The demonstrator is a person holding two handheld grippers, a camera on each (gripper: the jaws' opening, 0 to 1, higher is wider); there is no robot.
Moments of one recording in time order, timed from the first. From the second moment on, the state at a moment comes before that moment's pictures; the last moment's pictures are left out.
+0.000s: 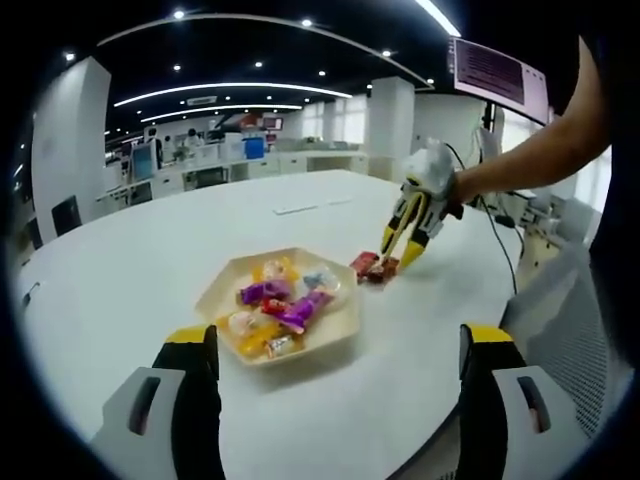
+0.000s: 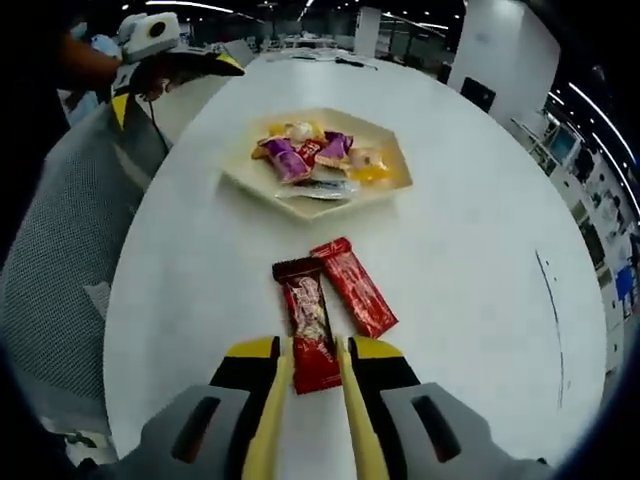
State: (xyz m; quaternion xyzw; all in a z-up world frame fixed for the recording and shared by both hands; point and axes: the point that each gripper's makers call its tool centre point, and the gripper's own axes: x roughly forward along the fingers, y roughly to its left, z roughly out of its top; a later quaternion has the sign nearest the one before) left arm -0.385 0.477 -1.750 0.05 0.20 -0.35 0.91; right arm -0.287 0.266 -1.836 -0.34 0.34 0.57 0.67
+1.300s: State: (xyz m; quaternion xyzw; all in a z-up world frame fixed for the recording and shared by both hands) left arm -0.382 0.479 -1.747 0.05 0.19 -0.34 0.92; right arm -0.274 0.272 -1.780 -0.35 0.33 0.54 0.69
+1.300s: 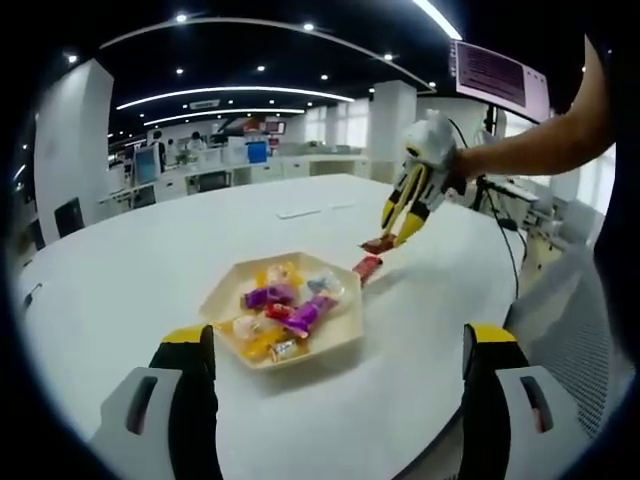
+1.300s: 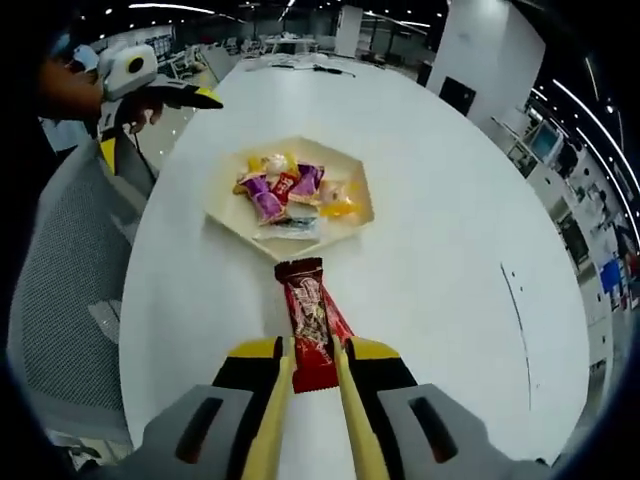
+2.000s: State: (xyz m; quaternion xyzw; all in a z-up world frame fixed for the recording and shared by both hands) left arm -0.381 0.481 -1.739 0.05 0.17 -0.34 0.92; right arm -0.267 0.362 -1.755 -0.34 0.30 0.56 0.69
